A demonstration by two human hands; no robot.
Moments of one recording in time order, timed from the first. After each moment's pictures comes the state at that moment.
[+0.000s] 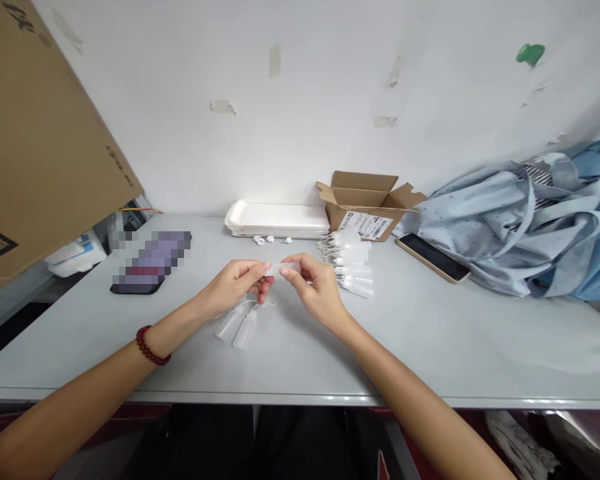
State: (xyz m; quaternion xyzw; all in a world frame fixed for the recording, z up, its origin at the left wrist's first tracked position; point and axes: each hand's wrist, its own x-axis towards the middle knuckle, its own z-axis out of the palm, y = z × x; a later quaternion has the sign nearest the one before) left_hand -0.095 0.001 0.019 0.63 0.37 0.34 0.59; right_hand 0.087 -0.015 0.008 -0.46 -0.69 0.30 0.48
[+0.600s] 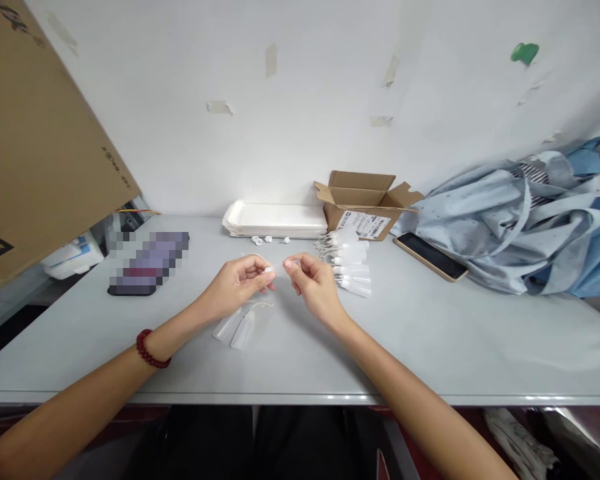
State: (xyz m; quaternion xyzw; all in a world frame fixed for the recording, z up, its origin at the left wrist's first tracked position) left_hand -0.091 0.000 0.015 0.70 0.38 0.38 0.48; right_hand 0.084 -0.011 0.006 -0.46 -0.61 0.40 0.51
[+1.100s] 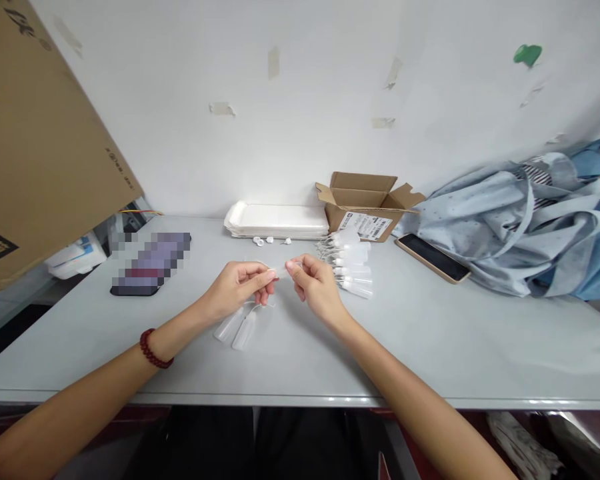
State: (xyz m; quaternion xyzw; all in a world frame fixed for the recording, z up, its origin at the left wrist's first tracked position) left_hand -0.092 -0.003 0.018 0.67 0.38 0.35 0.53; right_hand 0.084 -0.009 0.006 -0.45 -0.59 0.46 0.49
